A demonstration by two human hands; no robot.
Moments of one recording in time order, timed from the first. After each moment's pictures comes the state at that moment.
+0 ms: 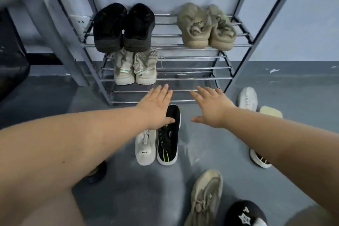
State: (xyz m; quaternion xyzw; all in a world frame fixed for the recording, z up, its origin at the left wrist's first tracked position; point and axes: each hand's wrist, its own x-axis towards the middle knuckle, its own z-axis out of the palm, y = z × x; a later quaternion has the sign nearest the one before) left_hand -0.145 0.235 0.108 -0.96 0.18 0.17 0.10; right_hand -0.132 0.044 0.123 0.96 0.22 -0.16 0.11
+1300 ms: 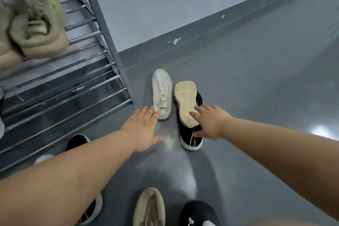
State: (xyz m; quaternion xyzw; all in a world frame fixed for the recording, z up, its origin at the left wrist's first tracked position) left_hand -0.100 -0.044 0.035 -0.88 0.38 0.26 0.13; right_hand -0.172 -0.252 0.017 0.96 0.02 -0.28 0.07
